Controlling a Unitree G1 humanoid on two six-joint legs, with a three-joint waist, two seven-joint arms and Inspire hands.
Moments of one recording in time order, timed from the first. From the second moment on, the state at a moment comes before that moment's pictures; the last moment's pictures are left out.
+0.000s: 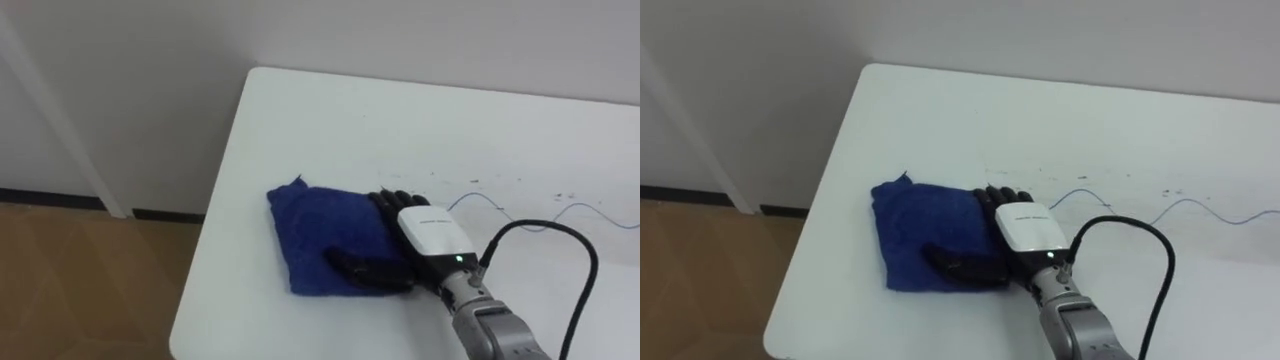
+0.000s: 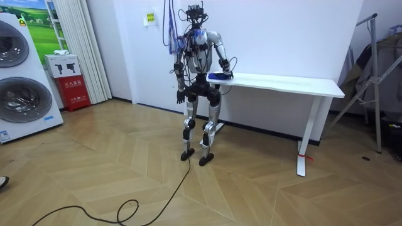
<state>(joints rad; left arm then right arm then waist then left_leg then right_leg) 0.19 0.23 -0.04 0.94 0.47 0.11 0.22 0.05 -0.35 0.41 0.30 -0.99 0.03 -0.16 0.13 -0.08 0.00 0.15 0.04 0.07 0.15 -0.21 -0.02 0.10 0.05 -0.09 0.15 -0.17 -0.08</state>
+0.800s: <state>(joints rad) 0.21 0.23 -0.02 0.94 0.47 0.11 0.20 0.06 -0.35 0.35 0.33 -1.04 -0.01 -0.33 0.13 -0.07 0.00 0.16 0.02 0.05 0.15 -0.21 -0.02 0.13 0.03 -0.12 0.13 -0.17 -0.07</state>
